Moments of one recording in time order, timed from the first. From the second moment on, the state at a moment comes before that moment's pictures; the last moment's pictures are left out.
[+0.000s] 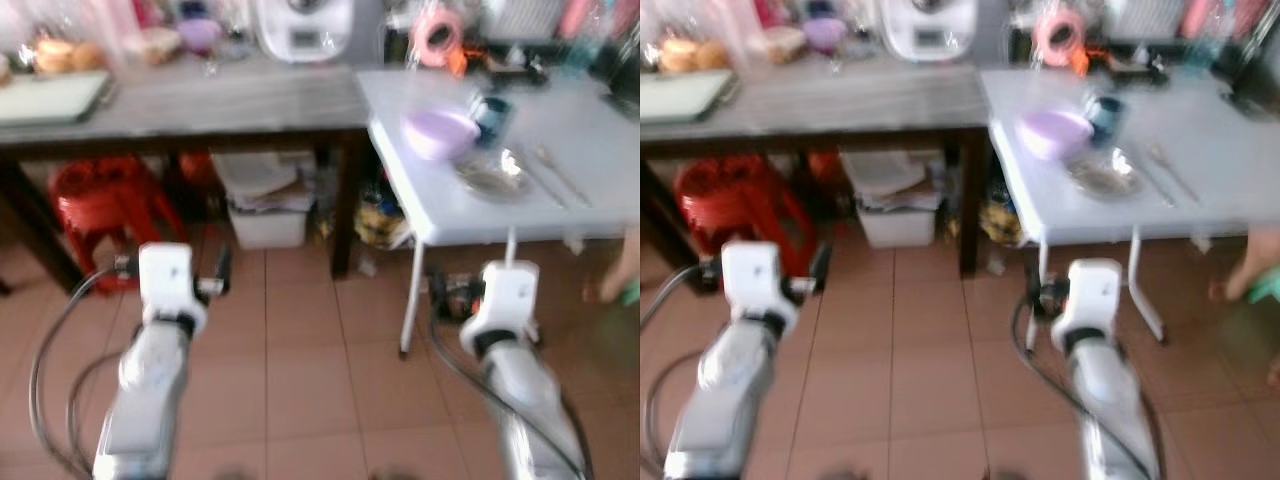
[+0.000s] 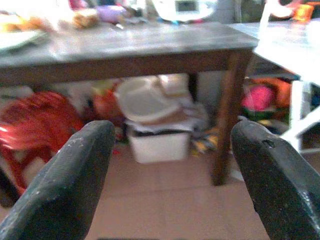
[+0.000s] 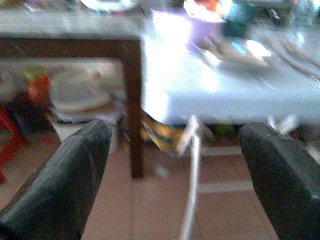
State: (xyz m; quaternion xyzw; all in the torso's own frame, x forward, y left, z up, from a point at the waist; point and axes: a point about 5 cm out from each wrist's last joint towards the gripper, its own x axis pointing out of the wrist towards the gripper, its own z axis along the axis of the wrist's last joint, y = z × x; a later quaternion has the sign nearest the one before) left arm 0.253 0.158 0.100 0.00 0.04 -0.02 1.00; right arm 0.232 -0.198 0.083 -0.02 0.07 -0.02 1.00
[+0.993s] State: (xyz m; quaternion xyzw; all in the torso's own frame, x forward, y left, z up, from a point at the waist) left arm 0.254 0.141 0.109 -0.03 0.01 -0.09 1.00; right arm 0.228 -0.202 0.075 -0.04 0.10 -0.03 0.99
